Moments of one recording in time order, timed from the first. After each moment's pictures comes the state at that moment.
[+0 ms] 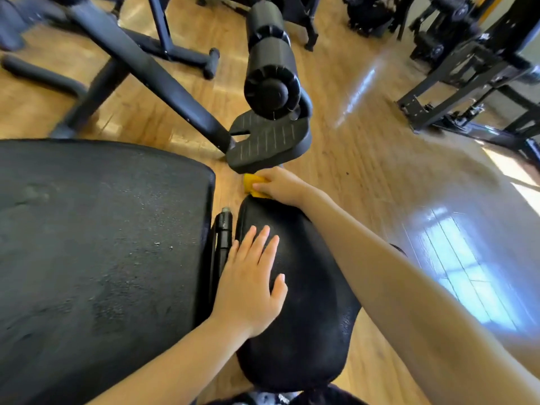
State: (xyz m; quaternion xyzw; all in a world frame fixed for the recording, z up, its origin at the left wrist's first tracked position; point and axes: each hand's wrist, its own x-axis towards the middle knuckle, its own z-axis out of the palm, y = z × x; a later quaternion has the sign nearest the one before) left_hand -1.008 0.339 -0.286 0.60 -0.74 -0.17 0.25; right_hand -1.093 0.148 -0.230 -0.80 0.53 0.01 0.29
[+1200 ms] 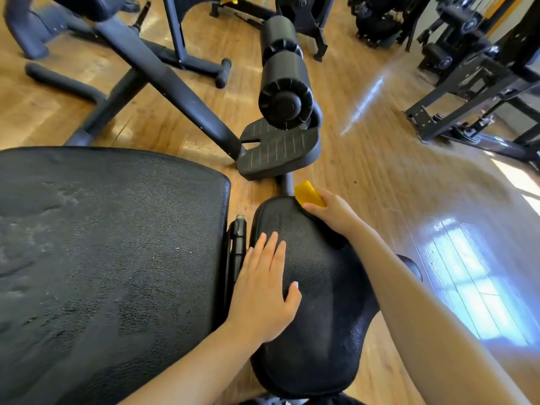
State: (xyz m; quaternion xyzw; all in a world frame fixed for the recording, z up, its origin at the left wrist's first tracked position) left_hand -1.005 0.339 -0.286 0.60 -0.73 -0.19 0.27; right_hand -1.162 0.174 -0.238 -0.73 0.61 -0.13 0.28
